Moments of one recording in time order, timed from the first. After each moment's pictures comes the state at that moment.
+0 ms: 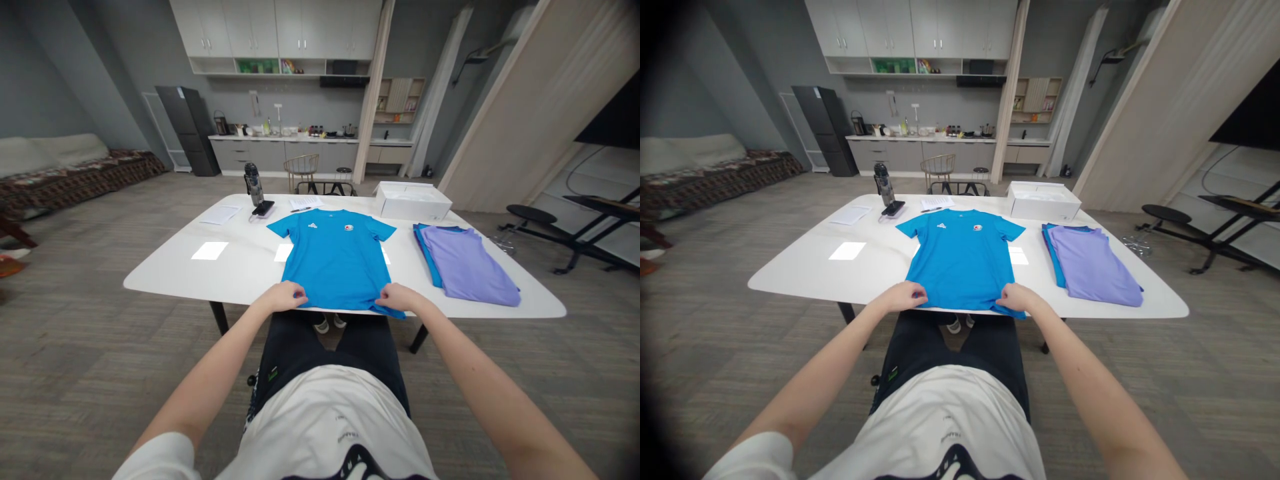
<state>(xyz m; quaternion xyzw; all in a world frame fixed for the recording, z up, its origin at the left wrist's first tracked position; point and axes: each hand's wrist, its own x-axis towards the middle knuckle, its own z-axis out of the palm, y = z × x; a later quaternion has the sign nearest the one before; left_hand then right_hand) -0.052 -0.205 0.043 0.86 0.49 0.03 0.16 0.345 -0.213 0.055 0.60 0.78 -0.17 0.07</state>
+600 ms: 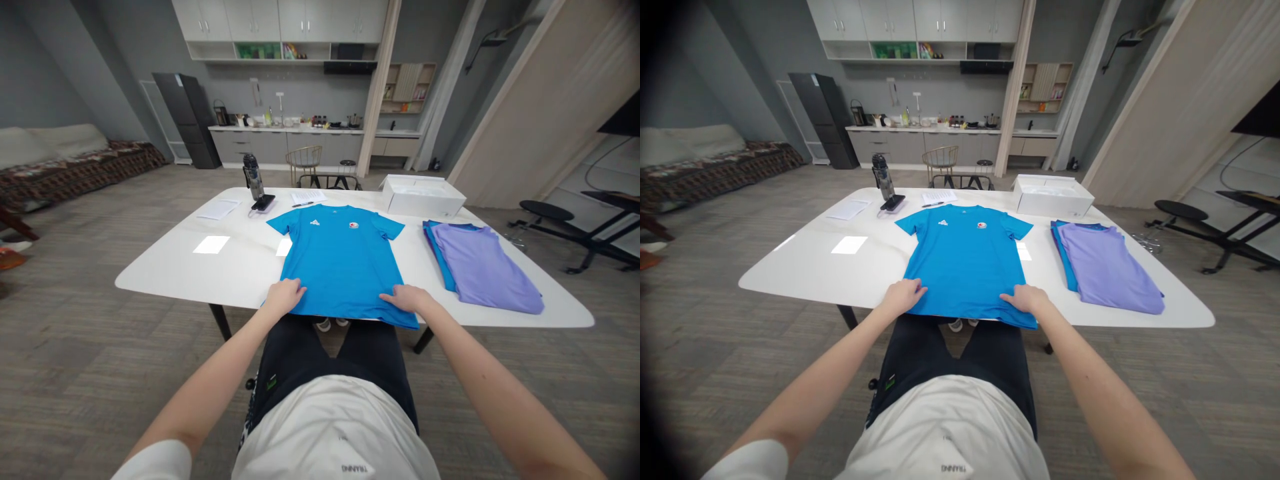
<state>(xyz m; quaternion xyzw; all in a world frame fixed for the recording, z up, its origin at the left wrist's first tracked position) -0.036 -0.195 0.019 0.77 0.63 0.02 0.04 0.351 -0.185 0.036 0.70 0.69 -0.12 0.14</state>
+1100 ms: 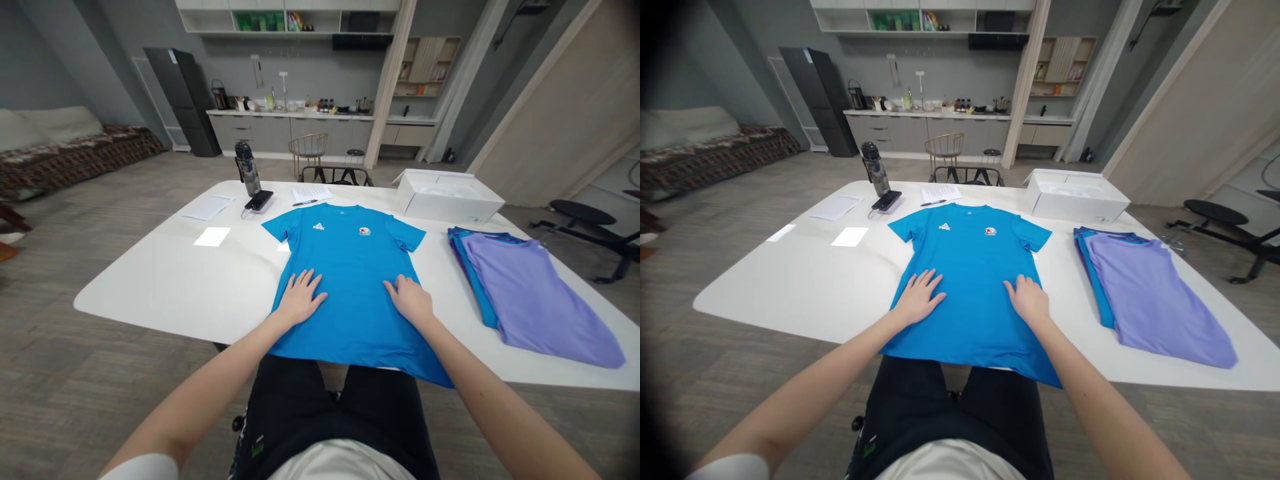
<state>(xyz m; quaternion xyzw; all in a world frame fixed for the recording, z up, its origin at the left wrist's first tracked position) -0.009 -0.098 -0.030 0.82 0.56 0.12 0.03 0.328 -0.091 -0.007 0.75 0.67 0.02 -0.02</state>
